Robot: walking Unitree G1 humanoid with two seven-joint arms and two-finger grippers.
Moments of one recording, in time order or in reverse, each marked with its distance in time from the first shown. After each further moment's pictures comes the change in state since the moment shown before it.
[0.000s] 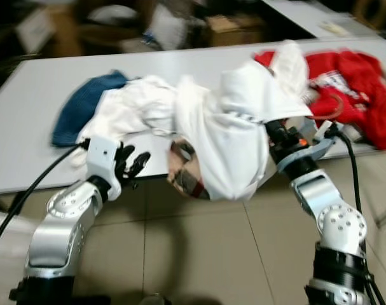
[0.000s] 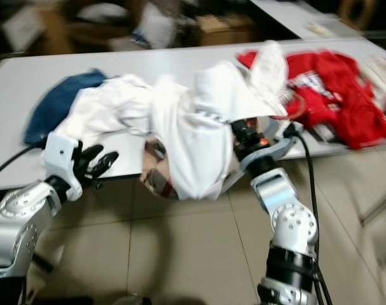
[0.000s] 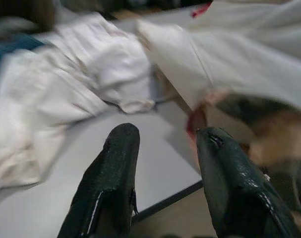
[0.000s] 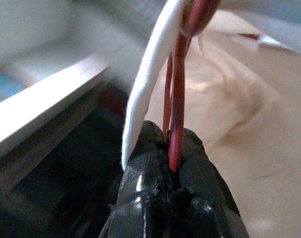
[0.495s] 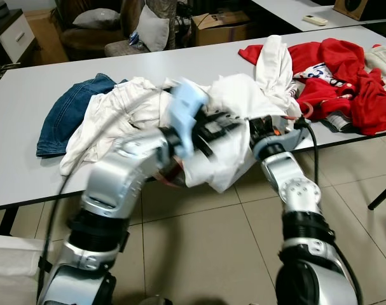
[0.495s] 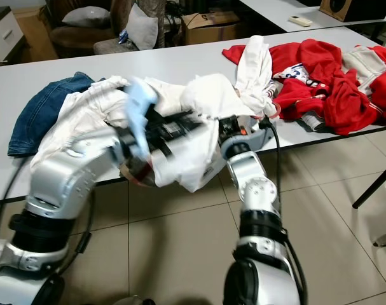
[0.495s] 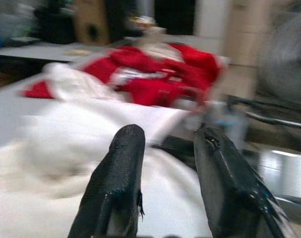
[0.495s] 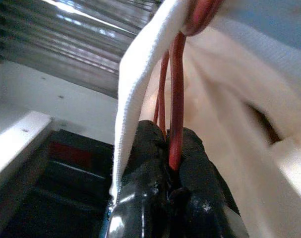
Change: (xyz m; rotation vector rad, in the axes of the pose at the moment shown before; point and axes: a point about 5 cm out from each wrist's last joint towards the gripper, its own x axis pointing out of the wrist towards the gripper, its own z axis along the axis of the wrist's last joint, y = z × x) left arm 0.059 -0.081 0.102 0.023 -0.209 -0.504; right arm 0.050 -0.038 -0.018 0.122 -0.074 -0.274
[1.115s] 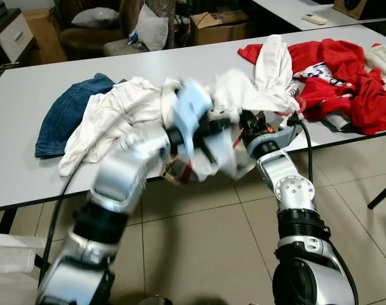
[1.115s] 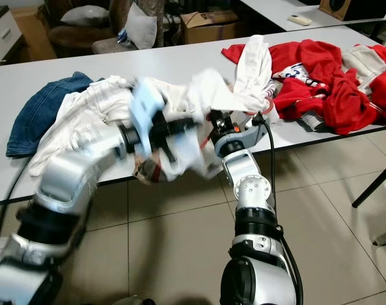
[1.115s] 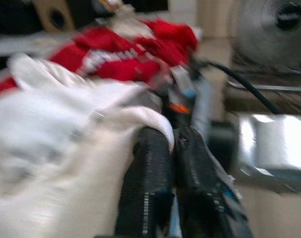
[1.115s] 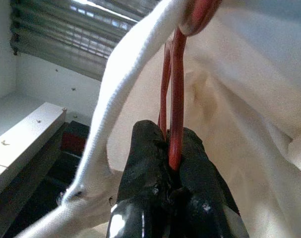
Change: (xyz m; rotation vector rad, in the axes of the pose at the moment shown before) left arm 0.015 -0.016 -0.020 0.076 0.106 -0.187; right arm 0.008 0.012 -0.013 0.035 0.035 0.069
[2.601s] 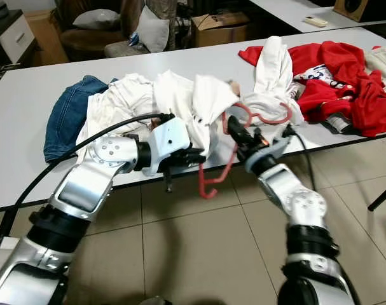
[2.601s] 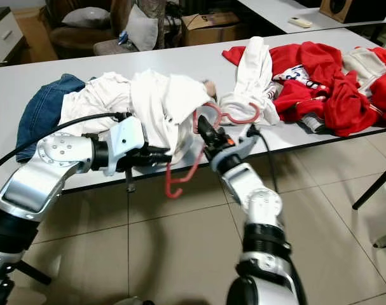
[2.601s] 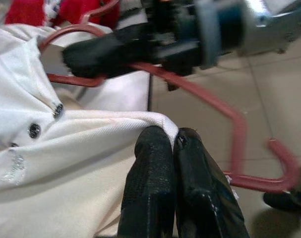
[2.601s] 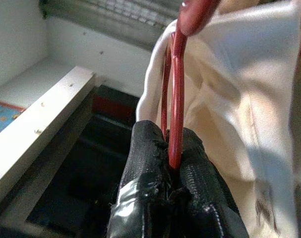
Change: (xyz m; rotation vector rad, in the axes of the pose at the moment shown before) left arm -0.052 0.019 -0.021 0.290 0.283 -0.168; right arm -0.017 0.000 -0.015 0.050 0.168 0.116
